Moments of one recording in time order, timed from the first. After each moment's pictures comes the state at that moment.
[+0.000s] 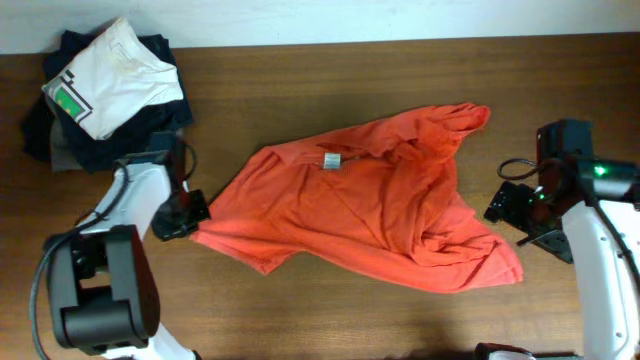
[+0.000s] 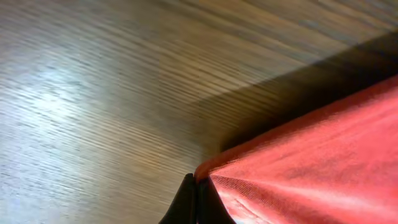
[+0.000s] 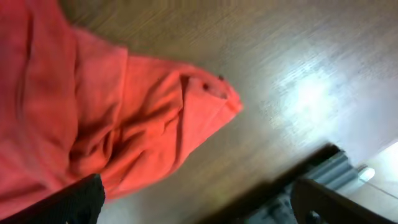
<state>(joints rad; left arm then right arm) 0.08 1.84 1.15 -0.94 -0.07 -0.31 -0.17 1.34 1.26 -1.39 0.15 0.48</state>
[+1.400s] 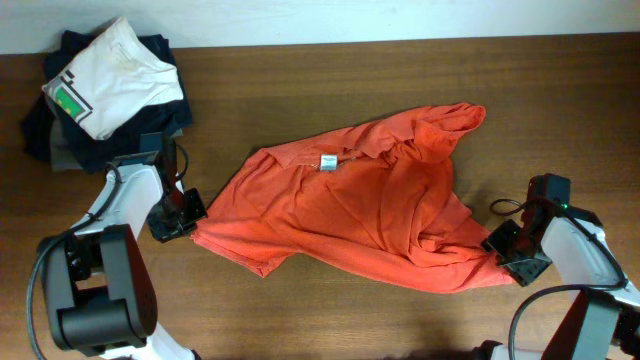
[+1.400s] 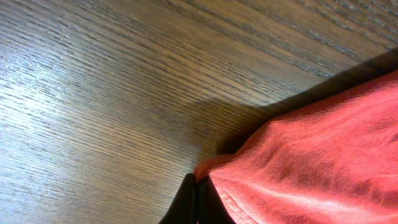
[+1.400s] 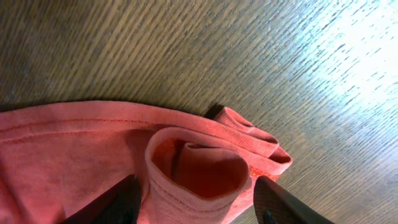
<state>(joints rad) 0.12 1.84 1.15 -0.93 0.00 -0.32 -0.36 1.48 0.75 -0.81 0.02 0.56</state>
